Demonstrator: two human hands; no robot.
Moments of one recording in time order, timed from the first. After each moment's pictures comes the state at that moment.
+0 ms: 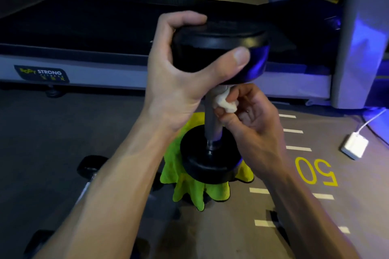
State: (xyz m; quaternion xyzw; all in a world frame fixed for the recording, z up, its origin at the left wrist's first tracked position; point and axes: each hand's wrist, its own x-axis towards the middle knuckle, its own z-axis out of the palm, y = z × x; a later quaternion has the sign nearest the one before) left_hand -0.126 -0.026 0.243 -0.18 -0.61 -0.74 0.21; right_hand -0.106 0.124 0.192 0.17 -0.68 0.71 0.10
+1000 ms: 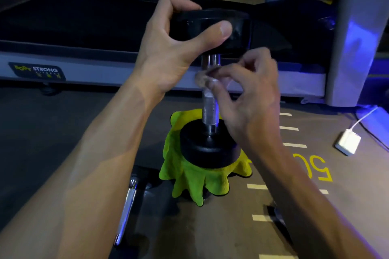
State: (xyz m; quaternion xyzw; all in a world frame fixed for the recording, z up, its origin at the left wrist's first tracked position) left_hand -0.165 -0.053 0.253 -0.17 -0.73 -0.63 0.20; right_hand -0.122 0.111 0.214 0.17 -0.86 0.30 0.37
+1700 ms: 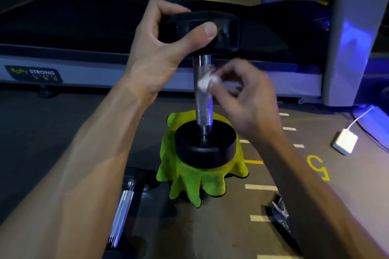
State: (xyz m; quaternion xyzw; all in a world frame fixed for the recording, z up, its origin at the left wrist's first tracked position) left_hand -0.168 -0.055 0.249 -0.16 -0.70 -0.66 0.19; right_hand -0.134 0.122 0.213 0.18 -0.82 0.48 0.23
